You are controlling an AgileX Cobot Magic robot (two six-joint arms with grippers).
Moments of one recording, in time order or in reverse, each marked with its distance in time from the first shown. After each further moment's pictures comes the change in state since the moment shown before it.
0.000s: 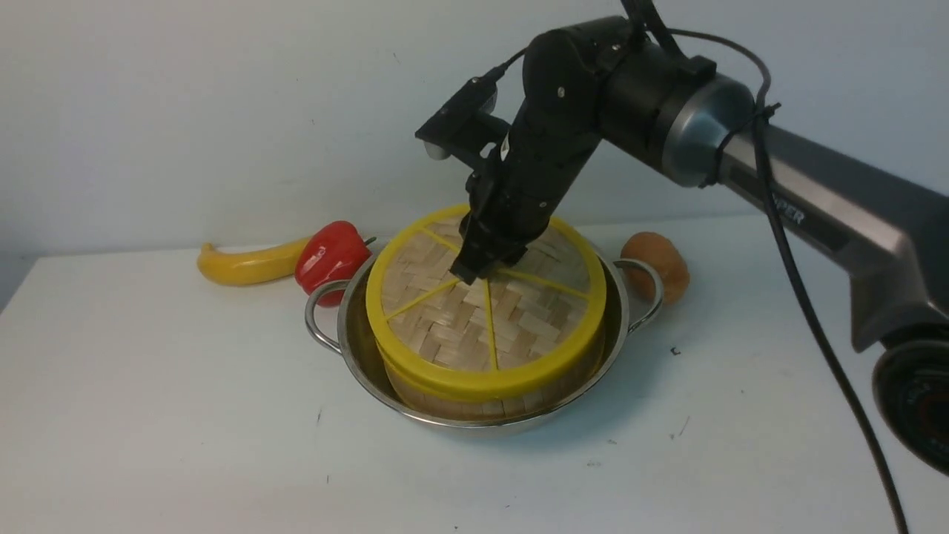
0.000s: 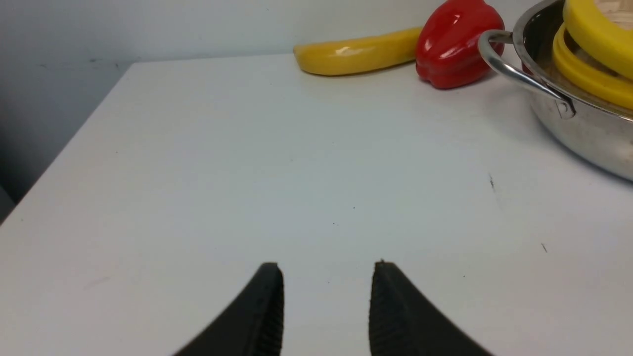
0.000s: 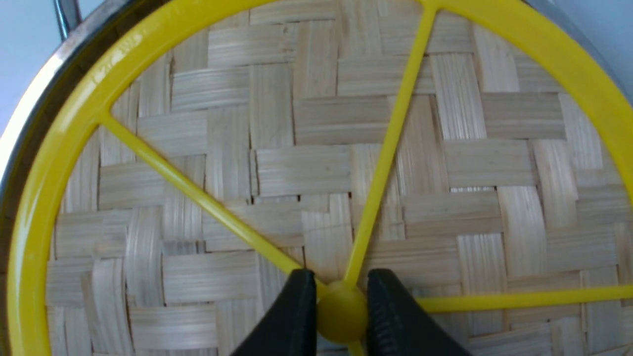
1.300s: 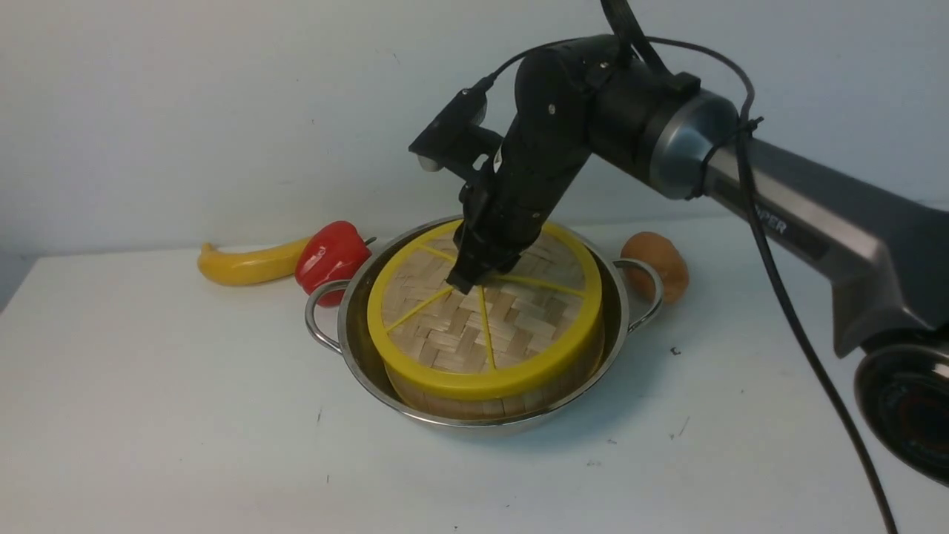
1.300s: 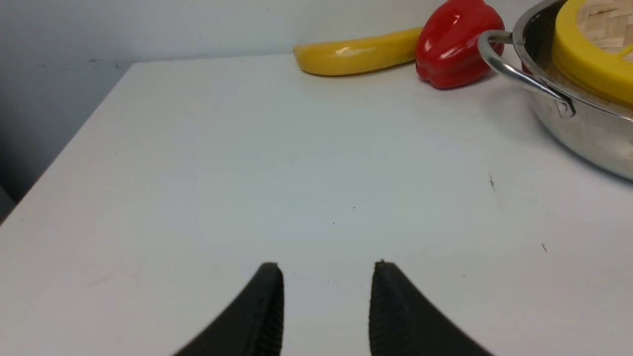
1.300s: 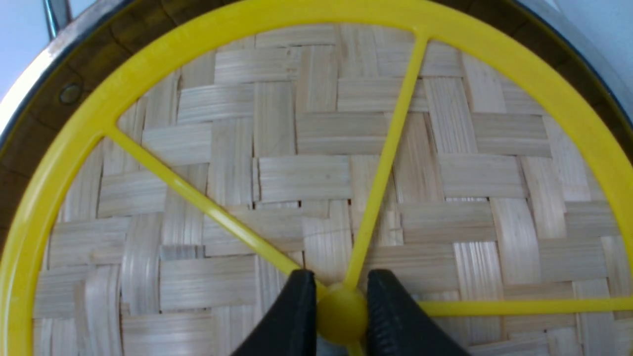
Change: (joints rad) right arm 0.003 0.029 -0.003 -0.001 -0.036 -0.031; left arm 0.000 0.000 0.000 0.000 0.000 0.000
